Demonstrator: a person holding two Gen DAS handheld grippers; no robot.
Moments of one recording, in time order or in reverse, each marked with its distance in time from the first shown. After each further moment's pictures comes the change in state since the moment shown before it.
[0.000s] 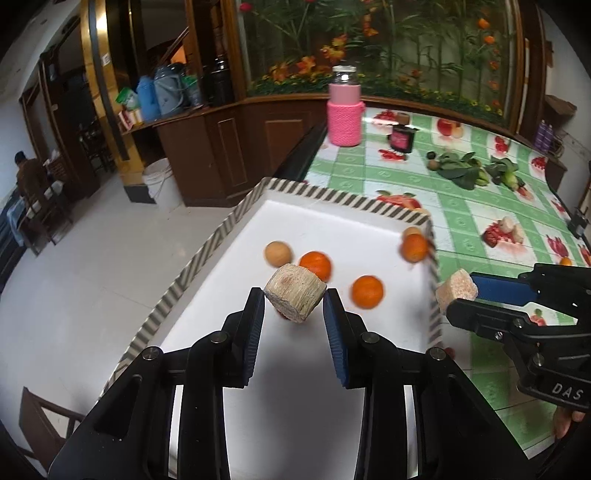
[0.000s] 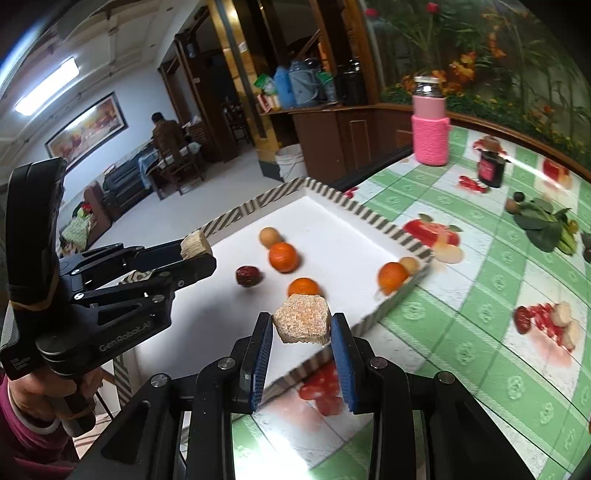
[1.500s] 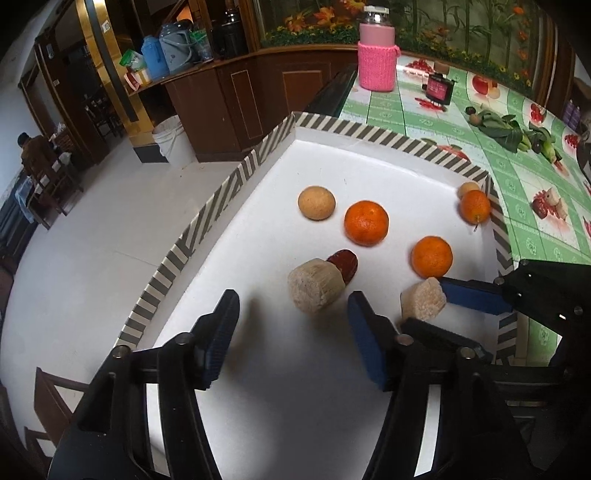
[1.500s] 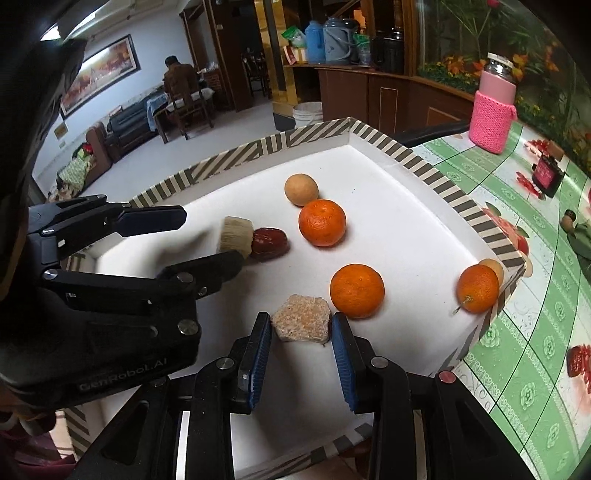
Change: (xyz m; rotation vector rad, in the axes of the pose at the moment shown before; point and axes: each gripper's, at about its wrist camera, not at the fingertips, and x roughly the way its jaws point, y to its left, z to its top) left arm 0.054 0.021 -0.006 -0.007 0.188 0.058; right arm 0.084 0.032 0.005 -0.129 0.169 -0.015
